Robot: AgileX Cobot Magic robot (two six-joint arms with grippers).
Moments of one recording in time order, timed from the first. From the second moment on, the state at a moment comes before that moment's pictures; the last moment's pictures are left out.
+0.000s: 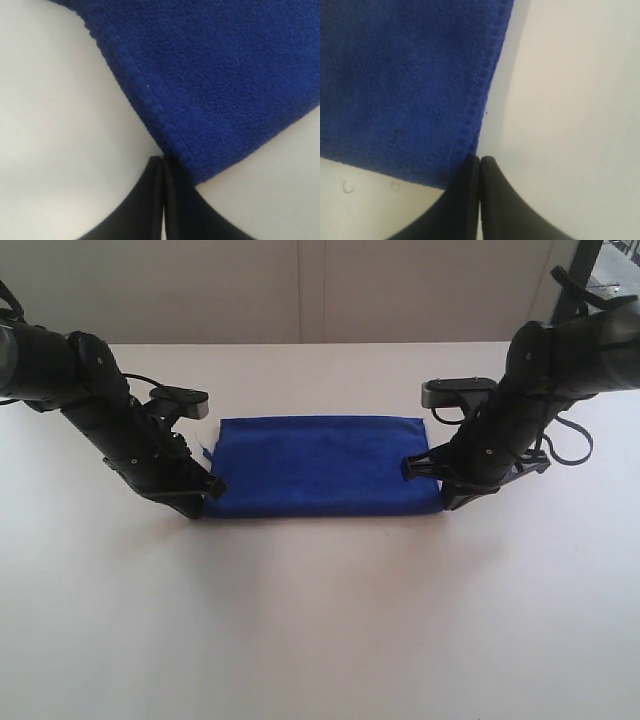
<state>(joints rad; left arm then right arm) -0.33 2.00 -1.27 -0.44 0.70 0.53 0.09 1.99 -1.25 0.23 0.67 -0.13</state>
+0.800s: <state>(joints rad) -0.33 2.00 -1.27 -0.43 0.66 0.53 0.10 2.01 -1.25 0.23 0.70 -0.13</state>
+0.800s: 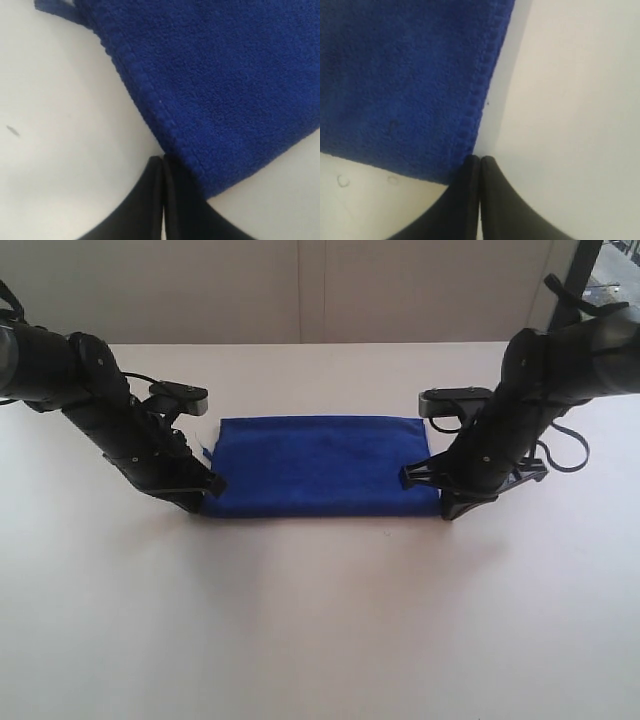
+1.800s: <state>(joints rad) -0.33 2.00 -1.27 -0.47 0.78 0.55 0.10 1.95 -1.25 0.14 0.65 -0.05</state>
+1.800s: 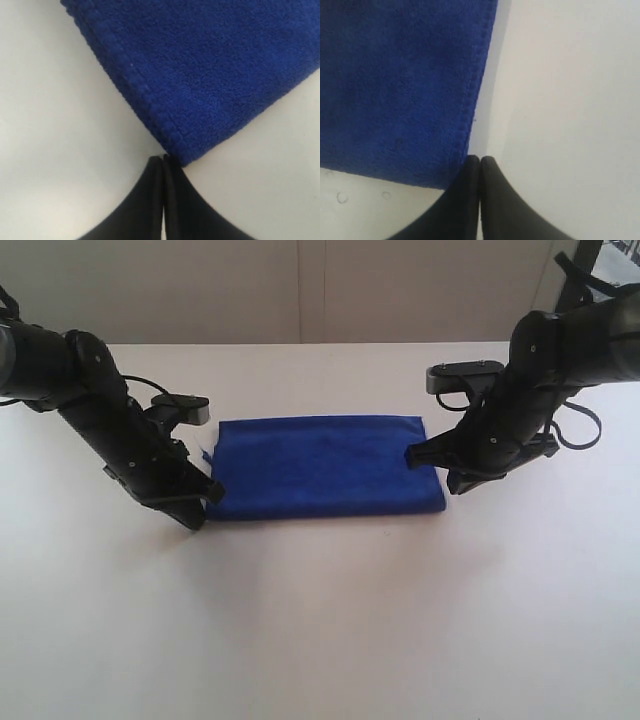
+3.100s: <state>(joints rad) -0.33 1.99 -1.27 -0.35 0.75 0.48 0.10 2.01 -1.25 0.14 0.65 -0.04</state>
